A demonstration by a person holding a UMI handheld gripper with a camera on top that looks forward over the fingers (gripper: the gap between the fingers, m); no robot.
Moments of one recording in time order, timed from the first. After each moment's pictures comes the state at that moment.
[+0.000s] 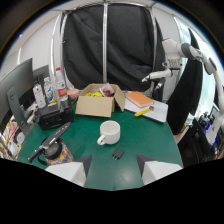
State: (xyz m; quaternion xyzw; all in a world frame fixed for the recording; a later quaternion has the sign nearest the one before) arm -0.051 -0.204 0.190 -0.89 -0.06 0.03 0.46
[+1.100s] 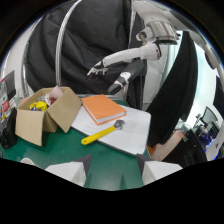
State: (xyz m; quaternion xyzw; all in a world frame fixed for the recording) arm 0.144 0.076 0.109 -0.88 0.00 -0.05 0.47
